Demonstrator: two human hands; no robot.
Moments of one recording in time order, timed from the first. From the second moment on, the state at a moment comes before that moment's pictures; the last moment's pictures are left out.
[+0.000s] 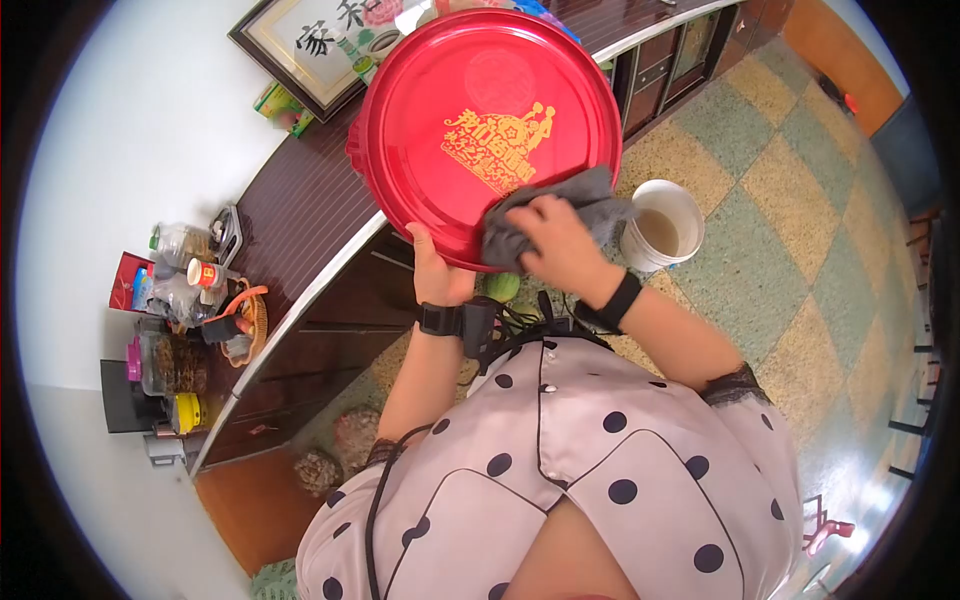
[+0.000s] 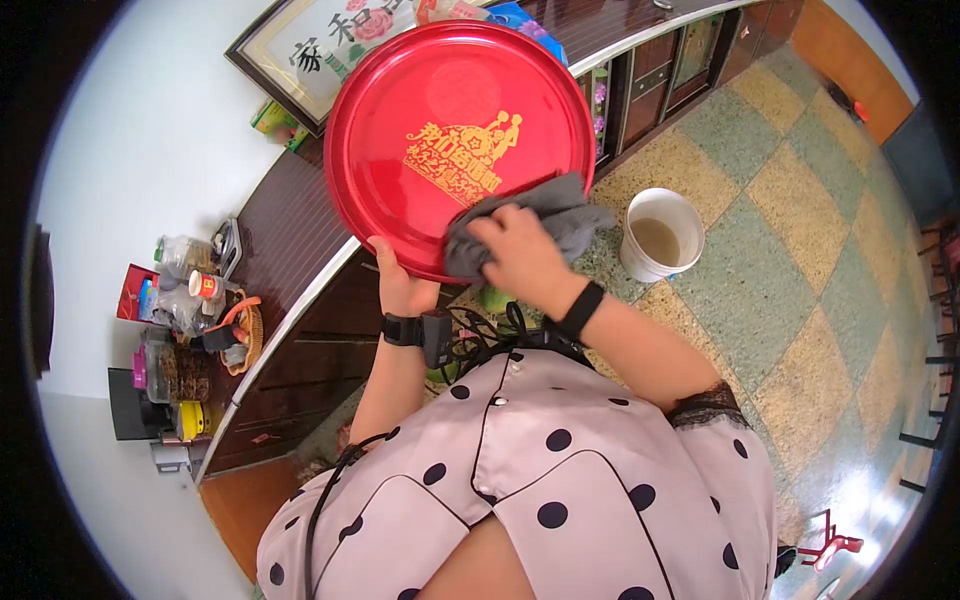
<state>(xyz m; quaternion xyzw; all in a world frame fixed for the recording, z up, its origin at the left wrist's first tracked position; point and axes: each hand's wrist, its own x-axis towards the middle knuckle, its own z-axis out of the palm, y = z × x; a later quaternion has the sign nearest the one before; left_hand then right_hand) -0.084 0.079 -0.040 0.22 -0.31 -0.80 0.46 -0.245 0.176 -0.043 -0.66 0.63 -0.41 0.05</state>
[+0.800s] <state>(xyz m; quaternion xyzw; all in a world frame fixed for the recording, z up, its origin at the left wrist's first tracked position) -0.050 0.095 -0.012 0.21 -0.41 -0.76 0.45 -0.360 0.110 0.038 -0.50 0.70 -0.51 -0.09</state>
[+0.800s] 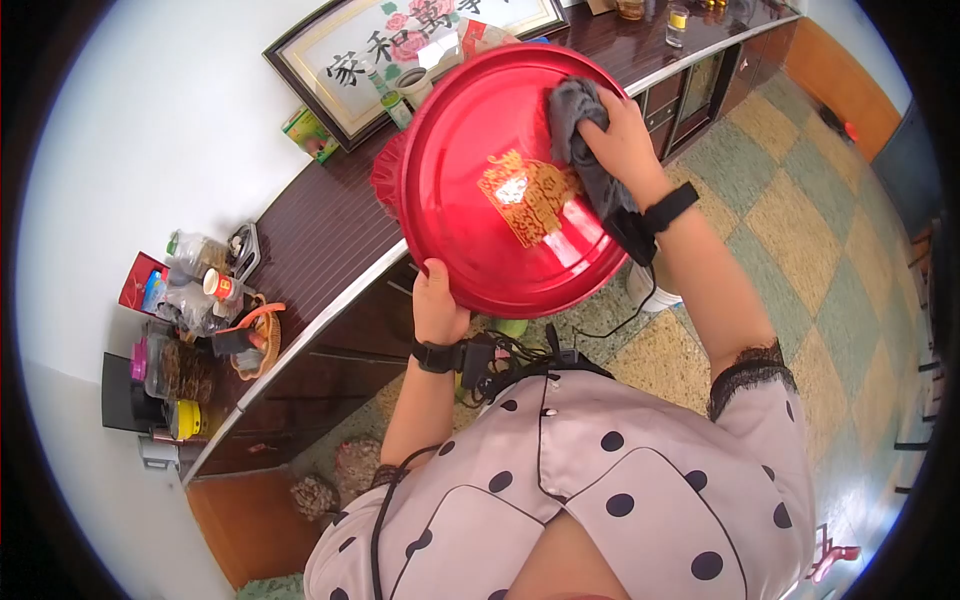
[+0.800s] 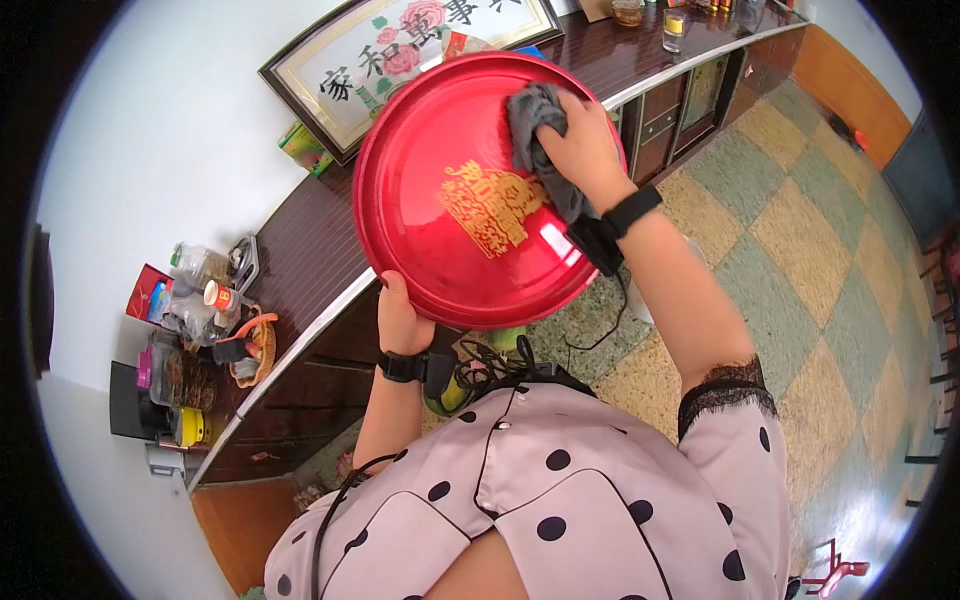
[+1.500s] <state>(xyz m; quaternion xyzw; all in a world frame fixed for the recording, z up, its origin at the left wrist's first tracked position) -0.028 0.087 -0.011 0.22 -0.40 -0.74 0.50 -0.289 0.208 -0.034 -0.78 0.59 -0.21 -0.04</state>
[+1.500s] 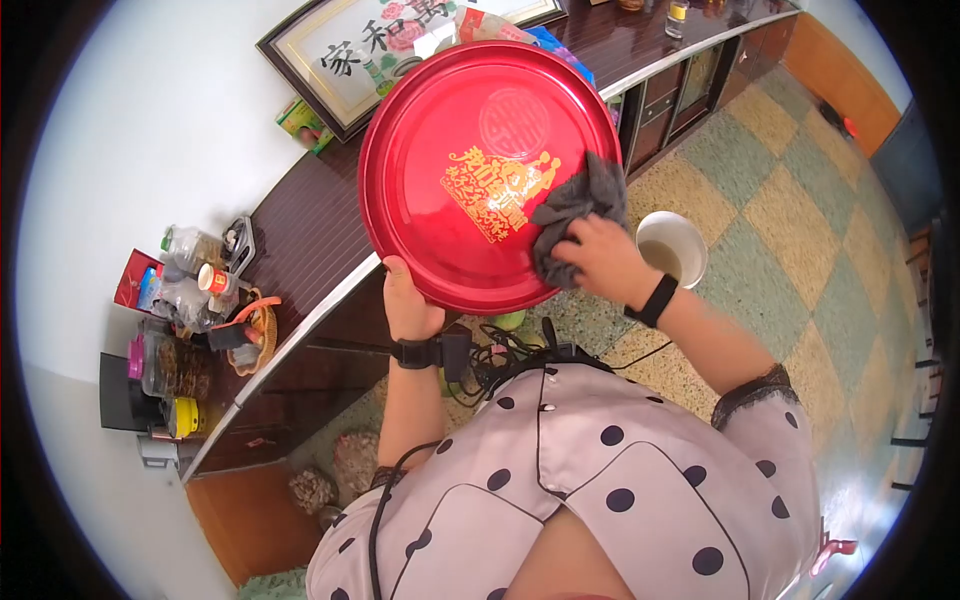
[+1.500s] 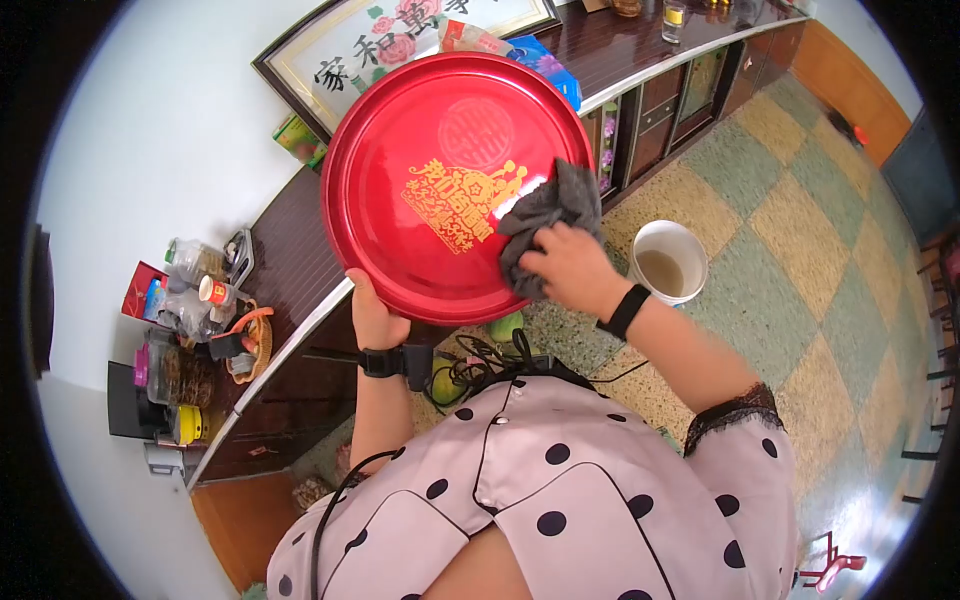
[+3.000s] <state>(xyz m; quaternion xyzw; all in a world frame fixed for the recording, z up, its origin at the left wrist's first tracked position) -0.034 0.067 -0.011 0.27 -0.34 -0.75 0.50 -0.384 0.237 -0.093 -0.16 0.48 -0.77 0.39</state>
